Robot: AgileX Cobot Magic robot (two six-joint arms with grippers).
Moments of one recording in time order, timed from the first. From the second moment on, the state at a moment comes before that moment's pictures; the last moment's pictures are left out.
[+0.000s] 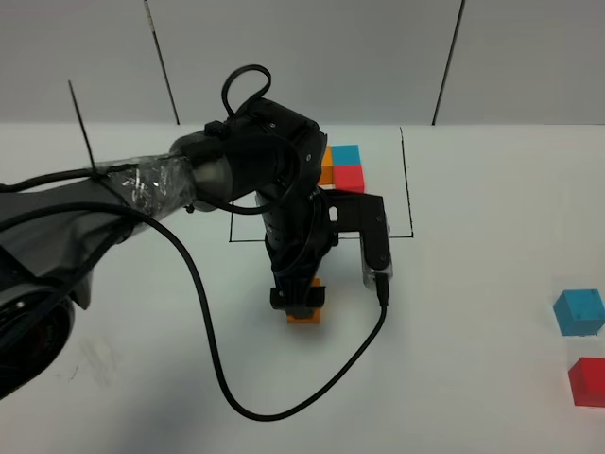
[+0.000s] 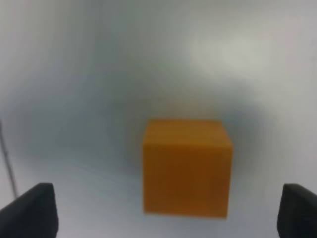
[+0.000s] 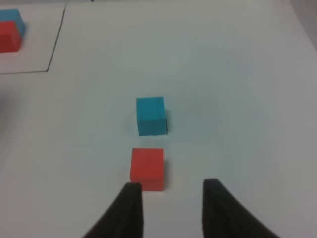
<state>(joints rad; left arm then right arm) -0.66 2.21 -1.78 0.04 1.01 0.88 0.17 -0.01 -0.51 -0.19 1.08 0.17</state>
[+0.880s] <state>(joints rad) -0.63 1.46 -1.78 0.64 1.19 0.09 0.17 -0.01 -0.51 -0.19 1.08 0.17</state>
